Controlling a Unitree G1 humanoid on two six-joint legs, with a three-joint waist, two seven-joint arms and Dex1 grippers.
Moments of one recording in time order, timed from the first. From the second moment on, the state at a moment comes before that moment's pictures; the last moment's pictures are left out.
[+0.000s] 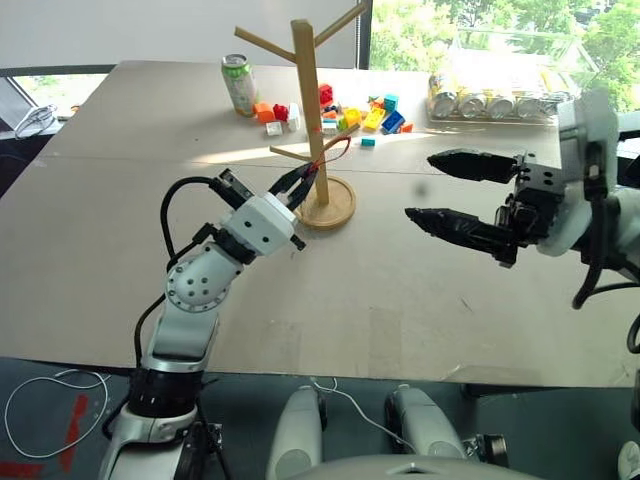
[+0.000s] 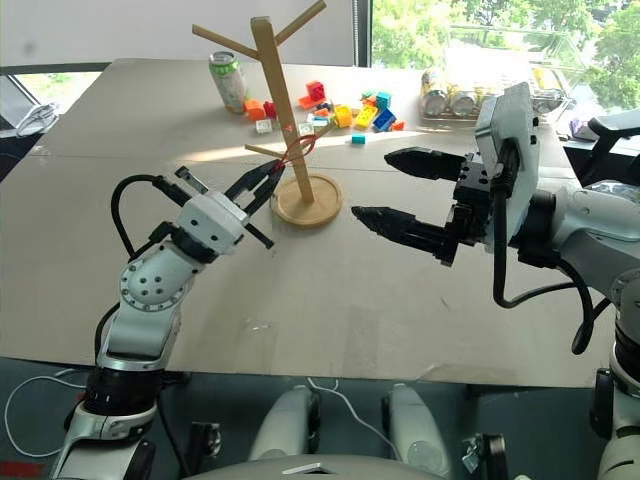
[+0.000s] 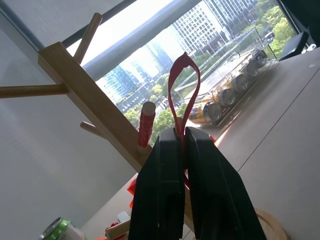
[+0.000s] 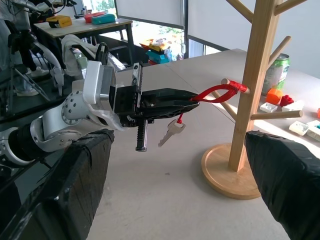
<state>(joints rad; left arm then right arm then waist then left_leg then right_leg) -0.32 0.47 -0.01 -0.25 0.07 -0.23 -0.42 -0.59 -0.81 -0.25 -0.63 1.28 1.00 0.46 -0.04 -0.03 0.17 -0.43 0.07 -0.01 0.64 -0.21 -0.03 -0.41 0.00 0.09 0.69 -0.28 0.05</state>
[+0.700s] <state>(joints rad) -0.33 0.44 0.03 -0.21 0.11 -0.22 -0.32 -0.60 -0.84 -0.21 -0.63 1.31 0.98 0.41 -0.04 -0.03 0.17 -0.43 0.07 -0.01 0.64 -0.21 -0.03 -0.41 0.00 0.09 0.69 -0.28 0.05</state>
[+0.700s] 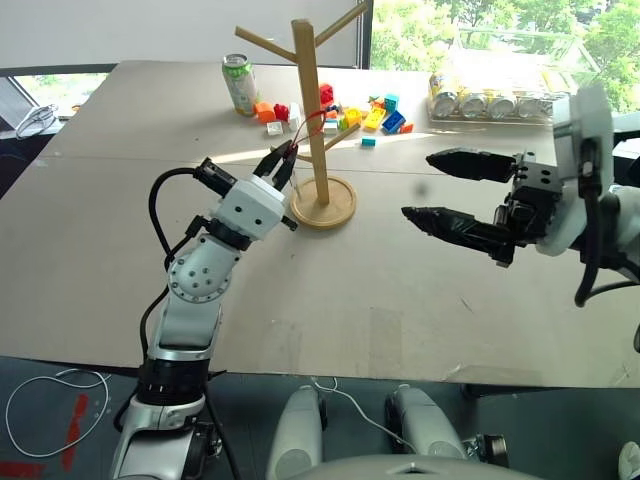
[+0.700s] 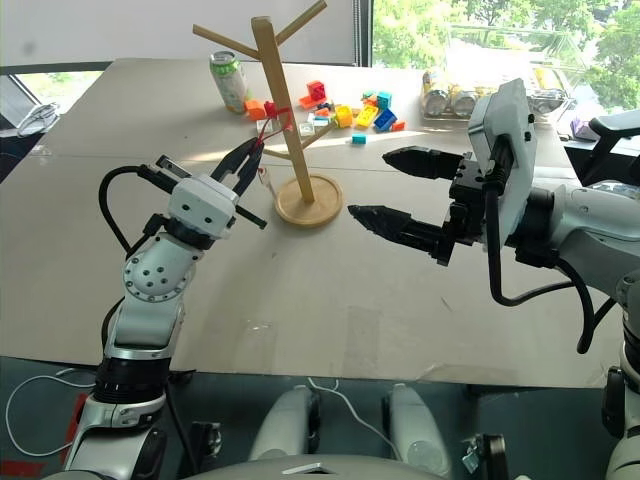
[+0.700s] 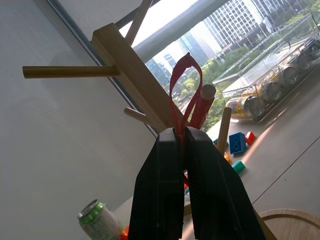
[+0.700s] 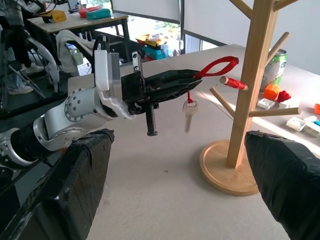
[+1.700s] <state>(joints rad) -0.33 0.42 0.02 -0.21 0.12 -0.21 -0.34 -0.60 -0.84 -0.20 -0.63 1.32 0.97 0.37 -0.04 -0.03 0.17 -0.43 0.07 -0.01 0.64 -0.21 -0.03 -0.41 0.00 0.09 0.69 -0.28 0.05</state>
